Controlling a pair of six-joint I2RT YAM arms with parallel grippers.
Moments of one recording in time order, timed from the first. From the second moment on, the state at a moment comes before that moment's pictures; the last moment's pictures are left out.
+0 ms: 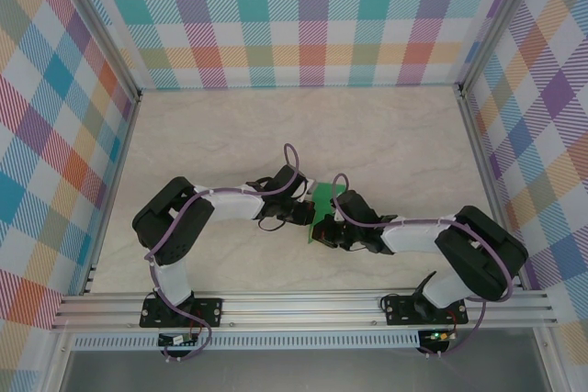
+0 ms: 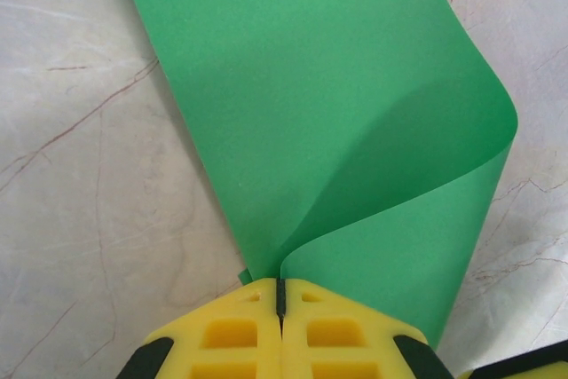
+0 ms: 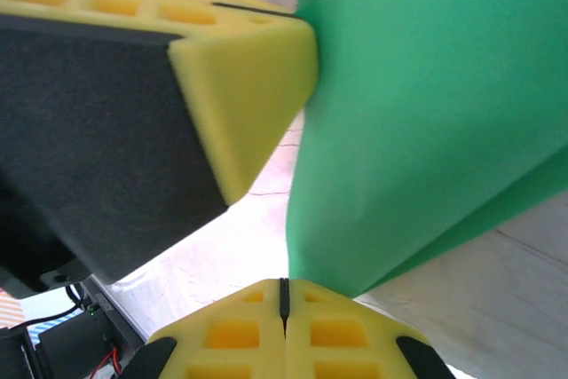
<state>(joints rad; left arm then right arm) -0.77 1.83 0.97 -0.13 0.30 -0.45 0.79 1.47 0.46 0.20 -0.39 1.10</state>
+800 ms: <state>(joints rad) -0.77 1.83 0.97 -0.13 0.30 -0.45 0.76 1.40 0.46 0.16 -0.38 1.07</state>
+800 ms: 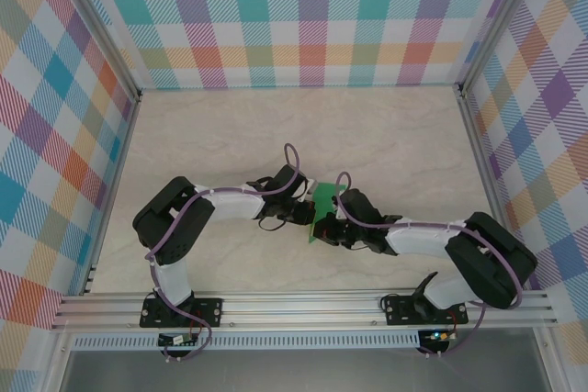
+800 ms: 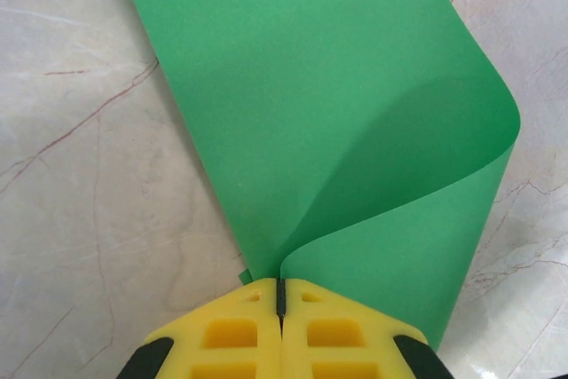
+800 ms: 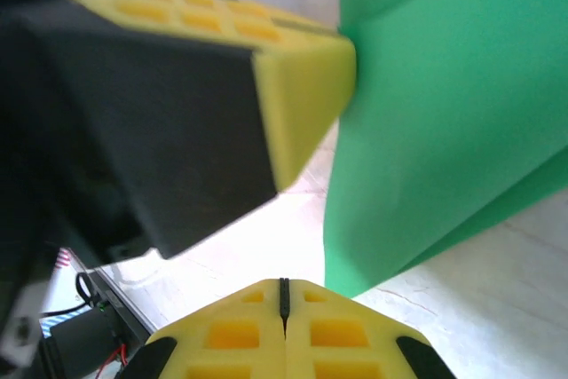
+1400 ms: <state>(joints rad) -0.77 1.84 0.98 -0.15 0.30 -0.45 0.69 1.51 0.48 0.15 -0.41 1.04</state>
